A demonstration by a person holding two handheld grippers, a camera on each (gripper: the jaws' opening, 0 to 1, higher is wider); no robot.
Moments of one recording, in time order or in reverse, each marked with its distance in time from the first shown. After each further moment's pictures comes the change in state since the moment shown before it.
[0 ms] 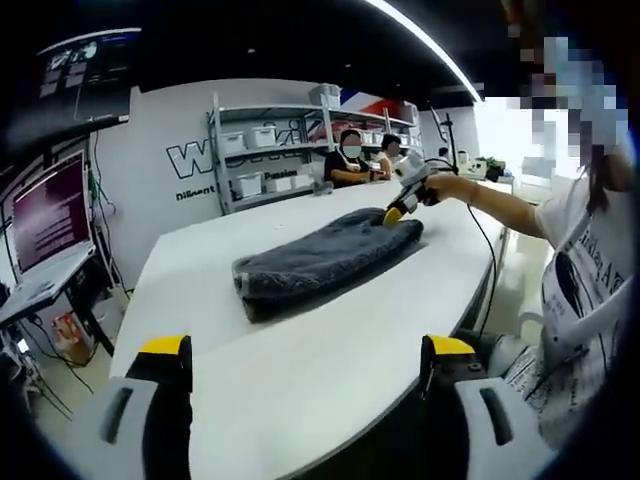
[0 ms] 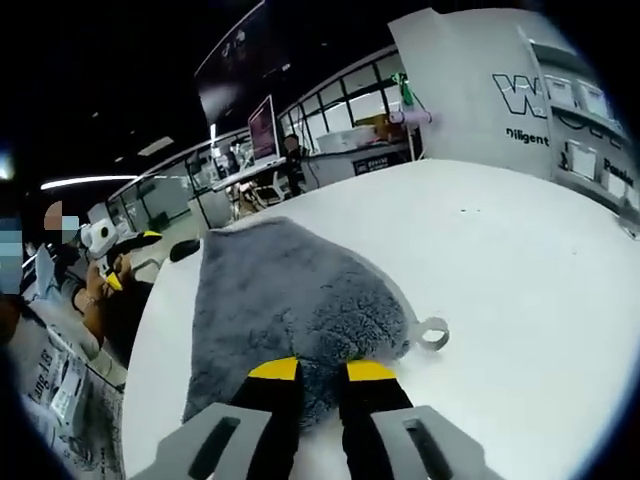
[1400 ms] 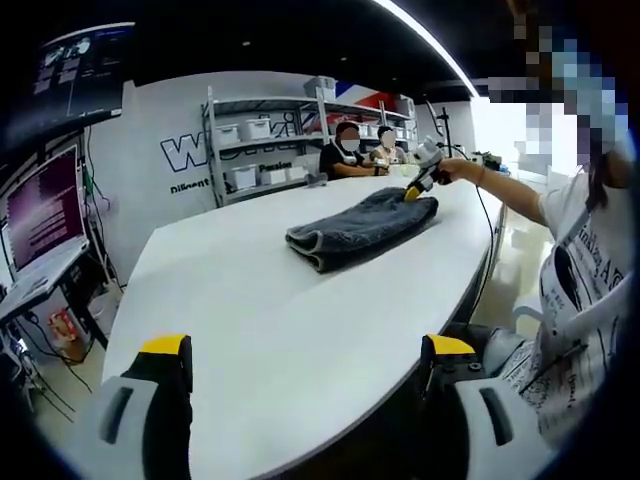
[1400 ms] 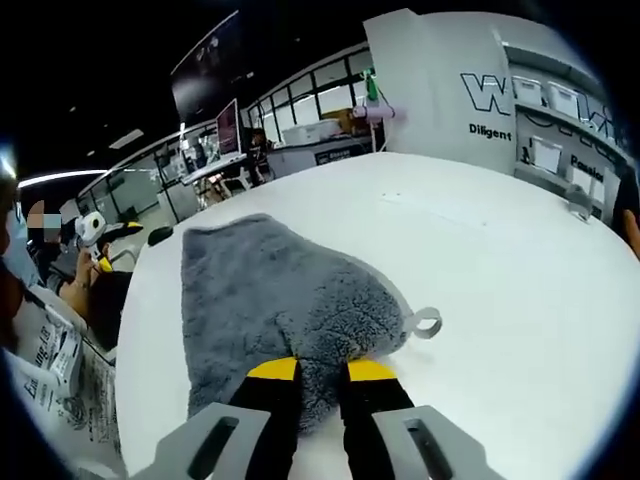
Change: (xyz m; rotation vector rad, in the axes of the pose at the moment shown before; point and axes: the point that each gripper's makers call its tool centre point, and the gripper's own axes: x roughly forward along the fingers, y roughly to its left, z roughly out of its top) left arm 0.001 -0.004 -0.009 0.000 0.036 -0.021; right arm -0.104 -0.062 -0.034 0.027 0.046 -0.154
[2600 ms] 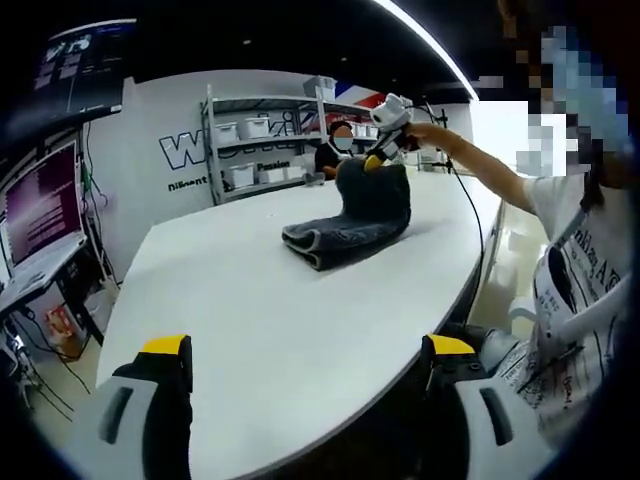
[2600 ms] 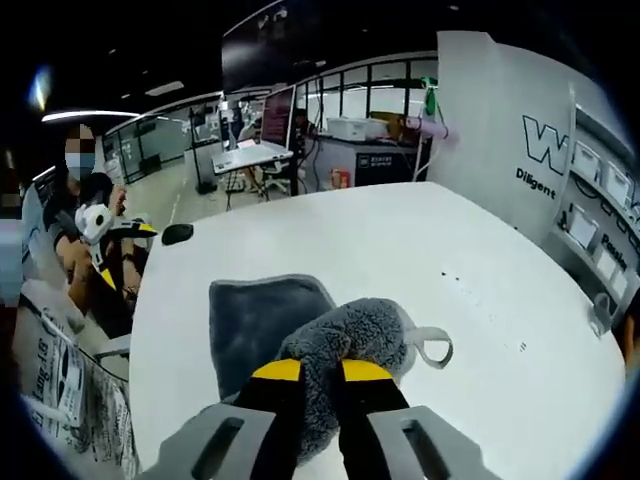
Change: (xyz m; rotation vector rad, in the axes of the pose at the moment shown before) left arm -0.002 -0.005 -0.003 -0.015 0.002 -0.016; right arm 0.065 0.094 0.130 -0.252 0.070 0.048
